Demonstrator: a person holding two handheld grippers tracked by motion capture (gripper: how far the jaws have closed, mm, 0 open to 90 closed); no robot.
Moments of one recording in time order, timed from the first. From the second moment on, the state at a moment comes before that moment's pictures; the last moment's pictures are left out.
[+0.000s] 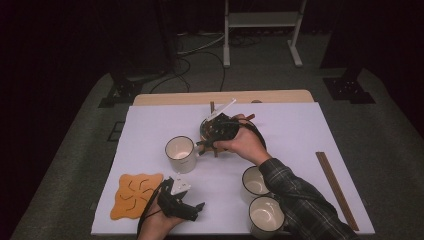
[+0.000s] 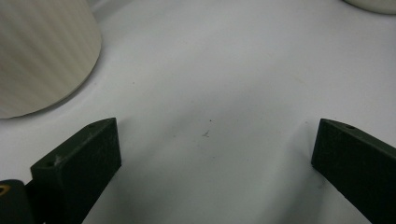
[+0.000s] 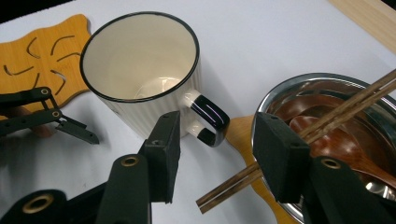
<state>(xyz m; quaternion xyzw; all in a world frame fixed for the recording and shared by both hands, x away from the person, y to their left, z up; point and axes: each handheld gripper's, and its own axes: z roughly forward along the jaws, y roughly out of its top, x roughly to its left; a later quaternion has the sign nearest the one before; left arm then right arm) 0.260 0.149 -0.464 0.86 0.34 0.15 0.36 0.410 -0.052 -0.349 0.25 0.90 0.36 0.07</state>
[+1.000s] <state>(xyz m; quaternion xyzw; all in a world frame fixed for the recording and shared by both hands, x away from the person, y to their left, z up) 0.260 0.149 -0.464 0.86 0.34 0.15 0.36 0.406 -0.114 -0.344 0.27 0.86 0.42 0.07</state>
